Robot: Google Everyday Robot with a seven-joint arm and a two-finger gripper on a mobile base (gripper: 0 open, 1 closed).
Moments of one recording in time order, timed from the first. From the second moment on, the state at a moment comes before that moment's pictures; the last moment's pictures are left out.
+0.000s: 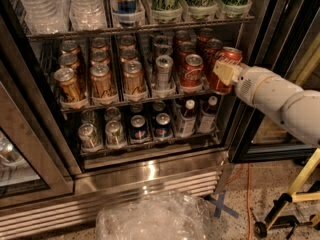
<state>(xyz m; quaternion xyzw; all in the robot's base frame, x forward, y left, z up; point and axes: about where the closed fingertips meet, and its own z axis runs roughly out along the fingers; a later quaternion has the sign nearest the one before) 0.641 -0.198 0.917 -0.03 0.74 0.21 0.64</state>
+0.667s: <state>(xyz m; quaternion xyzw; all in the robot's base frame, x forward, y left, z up) 0.559 -0.162 0.916 -0.09 0.76 0.29 0.58</state>
